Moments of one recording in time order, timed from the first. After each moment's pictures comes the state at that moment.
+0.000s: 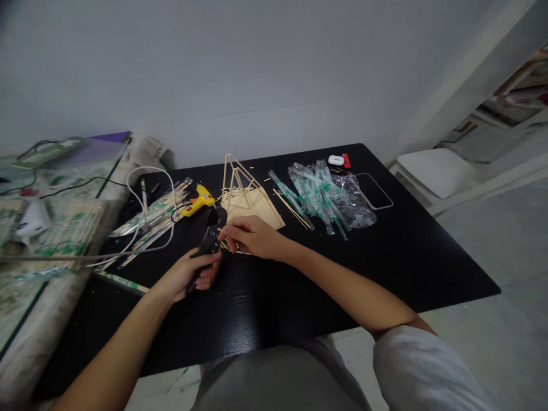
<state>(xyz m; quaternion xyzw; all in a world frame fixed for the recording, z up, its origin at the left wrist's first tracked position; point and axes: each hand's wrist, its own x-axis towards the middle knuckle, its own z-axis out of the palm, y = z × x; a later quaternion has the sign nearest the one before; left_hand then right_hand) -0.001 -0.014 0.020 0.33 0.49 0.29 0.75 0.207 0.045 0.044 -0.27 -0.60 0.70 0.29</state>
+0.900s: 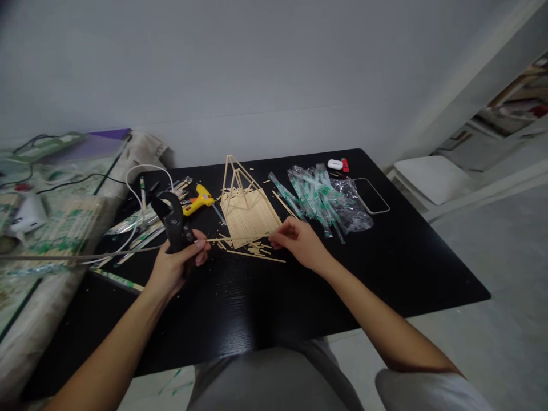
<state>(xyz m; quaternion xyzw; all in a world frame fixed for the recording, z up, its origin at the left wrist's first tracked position) -0.003 -0.008 0.019 0.40 0.49 0.54 0.56 0.286 0.024 0.026 -0.47 -0.57 0.56 0.37</state>
